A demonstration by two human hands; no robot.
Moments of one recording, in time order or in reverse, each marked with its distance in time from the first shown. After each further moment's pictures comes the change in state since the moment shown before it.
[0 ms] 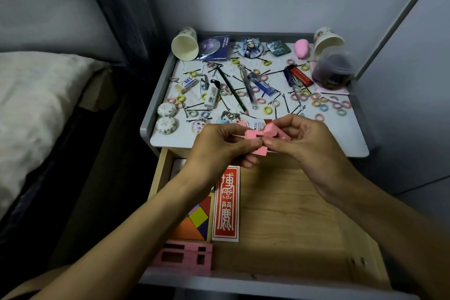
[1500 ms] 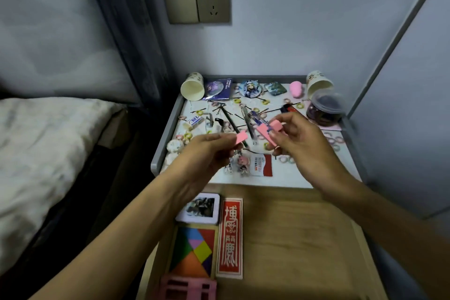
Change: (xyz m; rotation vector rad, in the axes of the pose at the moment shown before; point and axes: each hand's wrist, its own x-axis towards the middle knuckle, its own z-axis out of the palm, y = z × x) left_hand 0.030 0.037 -0.033 -0.286 0.068 -0.122; right_hand 0.034 -0.043 -0.005 -0.133 0.010 -0.200
